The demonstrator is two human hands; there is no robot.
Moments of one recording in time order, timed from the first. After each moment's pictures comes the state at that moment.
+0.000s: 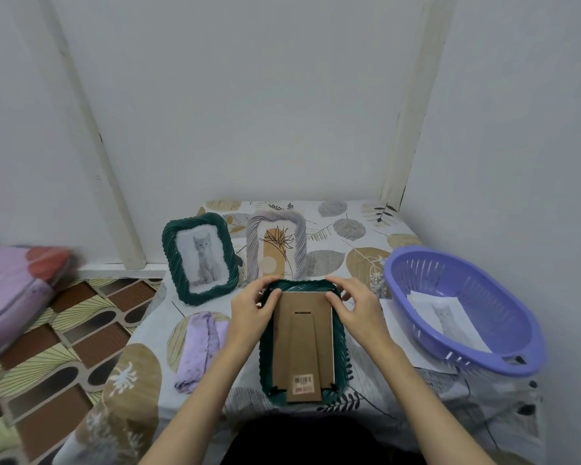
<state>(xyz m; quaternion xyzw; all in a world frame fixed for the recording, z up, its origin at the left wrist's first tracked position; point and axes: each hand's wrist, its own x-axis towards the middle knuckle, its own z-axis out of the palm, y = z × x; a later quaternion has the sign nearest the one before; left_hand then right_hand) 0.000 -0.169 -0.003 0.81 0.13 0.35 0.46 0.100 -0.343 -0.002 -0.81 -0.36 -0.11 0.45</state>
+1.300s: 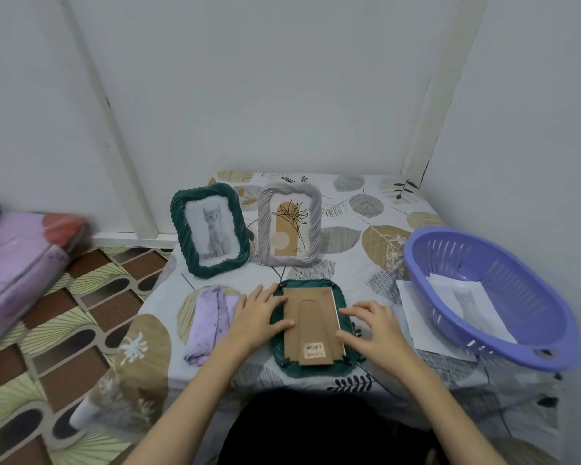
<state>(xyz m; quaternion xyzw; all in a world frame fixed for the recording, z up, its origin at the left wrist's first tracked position) -0.011 -0.145 -0.061 0.97 0.15 0.00 0.19 0.075 -0.374 -0.038 -0.89 -0.33 0.10 0.29</state>
